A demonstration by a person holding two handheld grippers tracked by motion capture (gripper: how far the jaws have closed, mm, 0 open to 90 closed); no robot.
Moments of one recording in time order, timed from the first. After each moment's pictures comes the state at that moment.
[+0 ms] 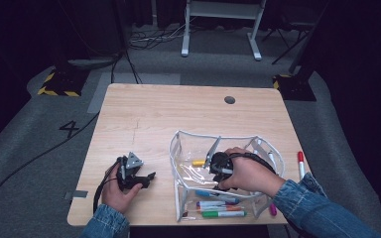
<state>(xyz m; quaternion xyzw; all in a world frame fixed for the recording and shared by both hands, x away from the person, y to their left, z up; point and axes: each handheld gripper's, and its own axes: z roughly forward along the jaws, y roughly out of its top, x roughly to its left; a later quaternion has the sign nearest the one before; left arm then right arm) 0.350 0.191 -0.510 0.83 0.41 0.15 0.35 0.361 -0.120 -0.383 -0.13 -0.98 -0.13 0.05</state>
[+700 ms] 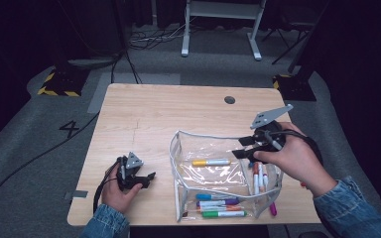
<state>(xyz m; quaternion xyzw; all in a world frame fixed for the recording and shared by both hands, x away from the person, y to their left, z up) 0.350 0.191 -0.510 0.83 0.41 0.15 0.35 0.366 -0.210 -0.286 -0.26 -0.90 -0.33 -0.07</state>
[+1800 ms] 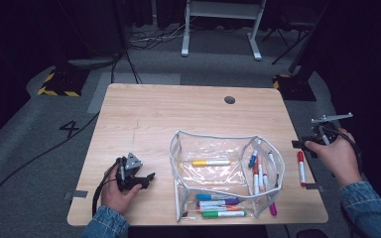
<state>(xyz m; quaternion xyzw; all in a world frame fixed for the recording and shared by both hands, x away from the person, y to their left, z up) 0.348 0.192 -0.510 0.83 0.41 0.16 0.35 0.418 -0.390 -0.368 -0.52 -0.80 -0.25 -0.17</state>
